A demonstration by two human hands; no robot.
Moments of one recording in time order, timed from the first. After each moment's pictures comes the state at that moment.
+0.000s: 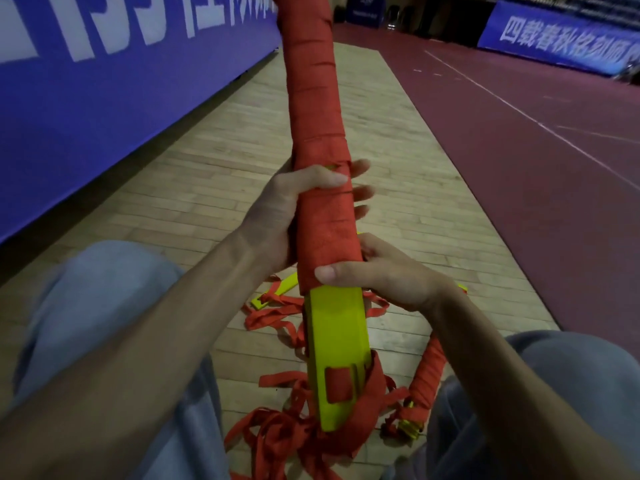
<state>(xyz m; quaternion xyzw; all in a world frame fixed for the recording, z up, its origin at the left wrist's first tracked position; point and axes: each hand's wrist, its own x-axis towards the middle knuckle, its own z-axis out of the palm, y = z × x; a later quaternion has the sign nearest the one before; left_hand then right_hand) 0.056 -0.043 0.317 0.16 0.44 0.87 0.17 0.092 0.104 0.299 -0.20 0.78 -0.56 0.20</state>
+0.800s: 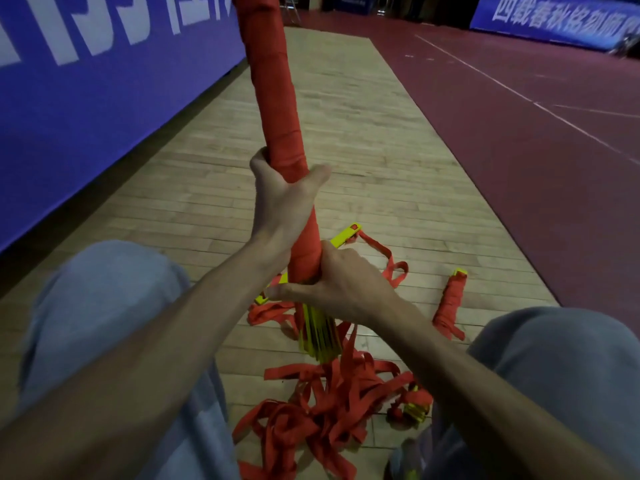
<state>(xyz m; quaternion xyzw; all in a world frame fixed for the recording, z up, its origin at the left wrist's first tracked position) 0.037 -0.025 0.290 0.01 0.67 0.74 -0.10 0.098 0.071 0.257 -0.05 0.97 -0.25 0.05</state>
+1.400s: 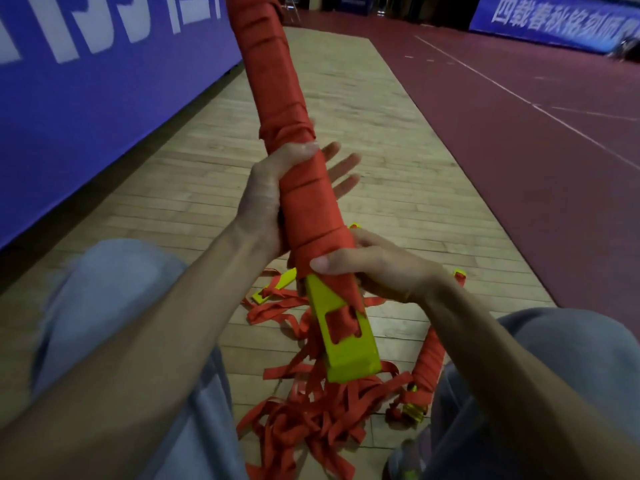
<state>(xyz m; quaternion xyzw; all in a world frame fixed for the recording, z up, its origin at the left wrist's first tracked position) 0.045 -0.037 0.311 0.12 0.32 0.93 0.16 0.097 0.100 0.291 -0.14 0.76 -0.59 0.23</state>
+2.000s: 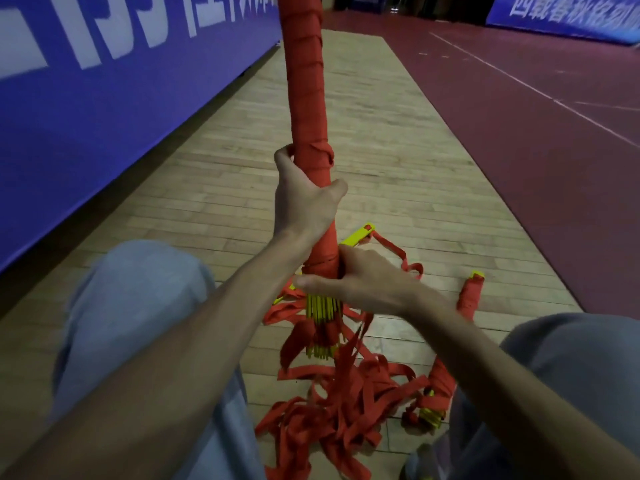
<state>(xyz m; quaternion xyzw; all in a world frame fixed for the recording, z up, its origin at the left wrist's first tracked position) 0.026 -0.025 0.286 0.02 0.73 0.67 -0.14 0.088 0.081 0.260 -0.10 0.93 -0.34 0.13</state>
